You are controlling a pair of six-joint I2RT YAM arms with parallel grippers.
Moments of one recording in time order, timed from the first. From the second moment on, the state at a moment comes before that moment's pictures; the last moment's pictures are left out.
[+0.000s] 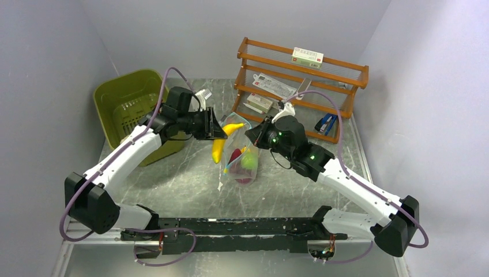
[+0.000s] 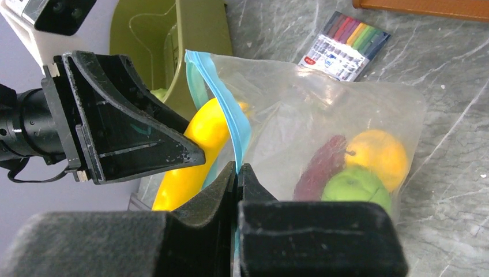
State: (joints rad) left arm -0.49 1.35 1.19 -0.55 0.52 -0.58; right arm 0.81 1.08 0.95 -0.21 0.18 0.81
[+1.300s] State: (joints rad) left arm -0.59 1.44 1.37 -0.73 0.19 -0.50; right arm 0.81 1.14 0.96 -0.19 0.12 0.81
